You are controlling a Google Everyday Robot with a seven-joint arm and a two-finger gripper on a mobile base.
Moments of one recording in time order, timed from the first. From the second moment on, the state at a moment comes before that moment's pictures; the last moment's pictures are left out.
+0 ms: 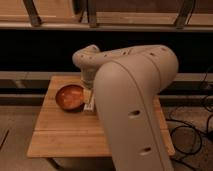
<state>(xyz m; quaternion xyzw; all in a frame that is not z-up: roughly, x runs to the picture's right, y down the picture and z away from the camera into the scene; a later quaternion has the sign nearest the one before) -0.045 0.024 0.821 -0.31 0.09 0.22 0.92</state>
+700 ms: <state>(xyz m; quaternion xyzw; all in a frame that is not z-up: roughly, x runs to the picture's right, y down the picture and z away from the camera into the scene) 0.109 -0.078 0.802 -0.11 0.18 0.40 0.89</state>
